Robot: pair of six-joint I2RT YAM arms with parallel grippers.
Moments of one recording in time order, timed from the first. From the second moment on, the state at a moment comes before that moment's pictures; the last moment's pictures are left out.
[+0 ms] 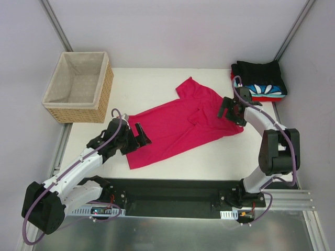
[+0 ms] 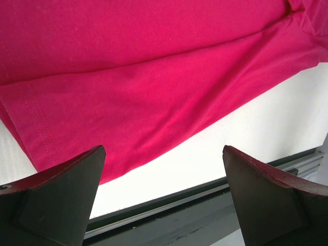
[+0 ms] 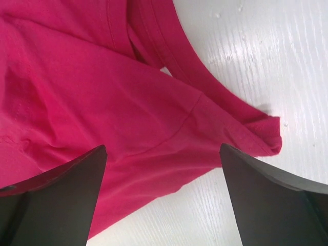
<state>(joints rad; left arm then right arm) -0.47 0.95 0.57 -0.44 0.16 -0.84 0.10 1.62 1.10 -0.51 0.08 0.40</state>
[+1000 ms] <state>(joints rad) -0.46 0.98 0.57 -0.45 0.15 -0.82 0.08 1.72 1.03 -0.36 0.01 0.41</state>
